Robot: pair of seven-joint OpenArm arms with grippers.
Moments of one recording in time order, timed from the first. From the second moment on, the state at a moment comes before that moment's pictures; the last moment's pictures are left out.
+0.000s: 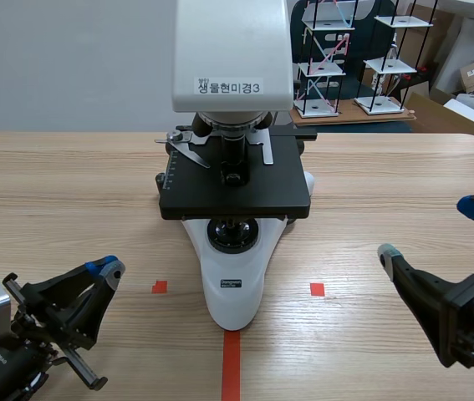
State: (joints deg) left arm -1.4 -25.1 37.8 37.1 -8.5 -16.9 -81.7; right arm -45.8 31.1 13.3 114.8 14.9 24.2 7.1
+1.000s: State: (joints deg) left arm 32.4 -38.5 -1.1 81.7 -10.2 -32.4 -57.5; right arm -45.8 31.1 13.3 114.8 14.9 24.2 7.1
